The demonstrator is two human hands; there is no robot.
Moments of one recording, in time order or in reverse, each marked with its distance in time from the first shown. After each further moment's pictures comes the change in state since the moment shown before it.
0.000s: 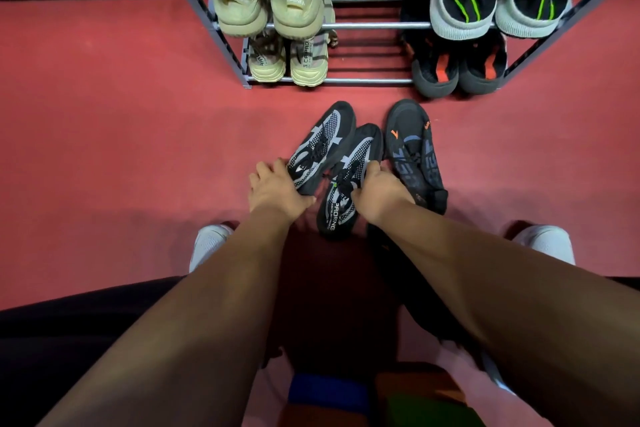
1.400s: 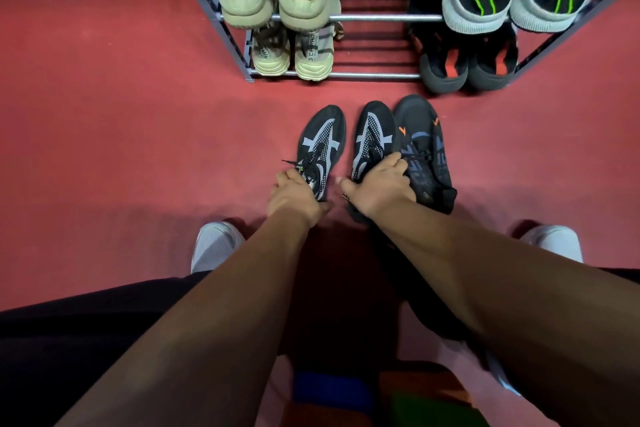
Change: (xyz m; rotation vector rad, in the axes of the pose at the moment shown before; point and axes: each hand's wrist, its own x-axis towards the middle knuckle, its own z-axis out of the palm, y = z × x) left_hand -0.003 0.013 0.027 -0.001 -0.110 -0.030; right_hand 0.001 -0.021 0.010 0.025 0.120 0.203
